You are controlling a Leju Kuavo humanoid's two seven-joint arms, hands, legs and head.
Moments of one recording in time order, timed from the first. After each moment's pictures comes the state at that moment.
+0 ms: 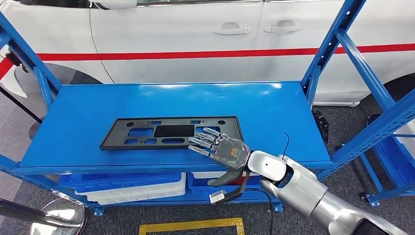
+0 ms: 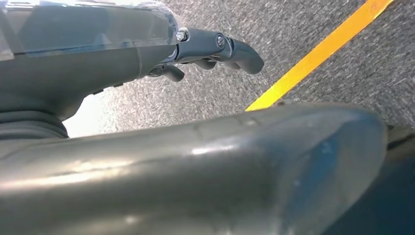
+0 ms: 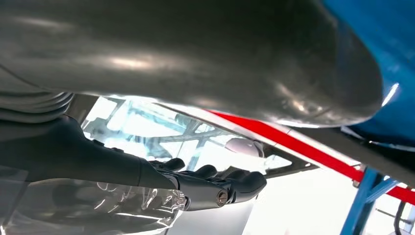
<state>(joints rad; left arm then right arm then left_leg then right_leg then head) -0.12 -0.24 0.91 -0.20 -1.49 0.16 0.04 -0.60 -0.35 0.90 -1.32 1.25 -0.25 -0.30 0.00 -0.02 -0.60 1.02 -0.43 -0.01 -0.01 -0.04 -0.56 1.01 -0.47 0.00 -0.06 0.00</state>
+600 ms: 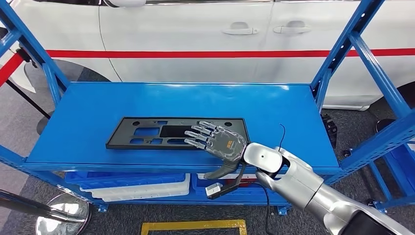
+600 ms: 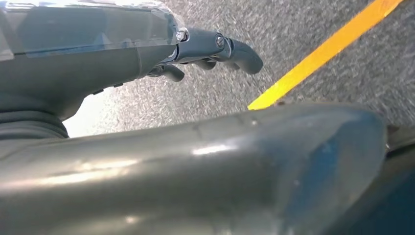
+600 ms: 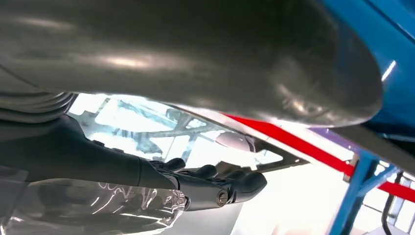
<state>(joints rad) -0.12 -0.24 0.91 -0.20 -1.49 0.15 0.04 -0.66 -0.33 0.92 -1.29 1.24 -0.22 -0.31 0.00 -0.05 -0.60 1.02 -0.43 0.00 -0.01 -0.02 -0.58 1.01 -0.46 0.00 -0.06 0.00</state>
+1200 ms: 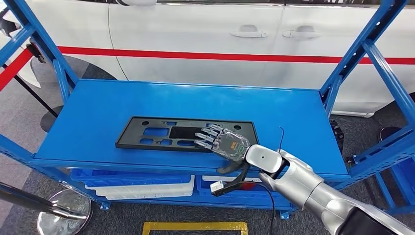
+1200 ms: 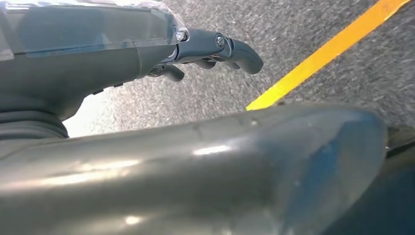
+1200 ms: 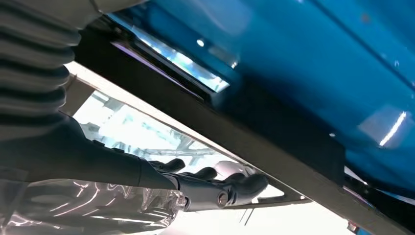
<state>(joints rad) -0.13 -0.25 0.91 -0.20 -1.50 0.15 0.04 -0.68 -0.33 0.96 -1.13 1.25 -0.23 -0.25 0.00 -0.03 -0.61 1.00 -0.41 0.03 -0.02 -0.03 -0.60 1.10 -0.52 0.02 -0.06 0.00</state>
